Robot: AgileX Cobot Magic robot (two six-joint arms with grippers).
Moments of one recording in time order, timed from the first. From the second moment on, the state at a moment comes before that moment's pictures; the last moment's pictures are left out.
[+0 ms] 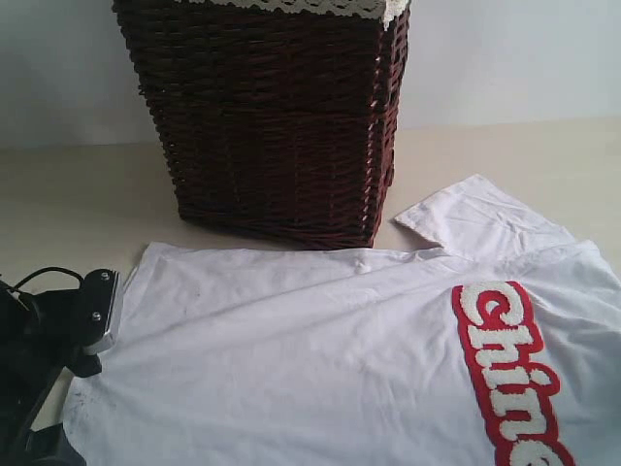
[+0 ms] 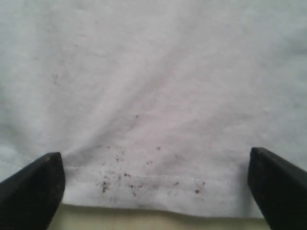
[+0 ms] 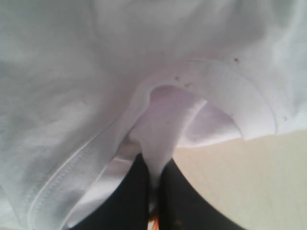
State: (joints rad) left arm -0.21 1.75 -0.69 -0.45 0.65 1.54; right arm -0.55 1.72 -0.76 0.38 0.86 -2.06
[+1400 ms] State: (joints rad) left arm -0.21 1.78 -0.71 -0.39 0.60 1.46; right arm -0.55 1.72 -0.76 0.38 0.86 -2.03
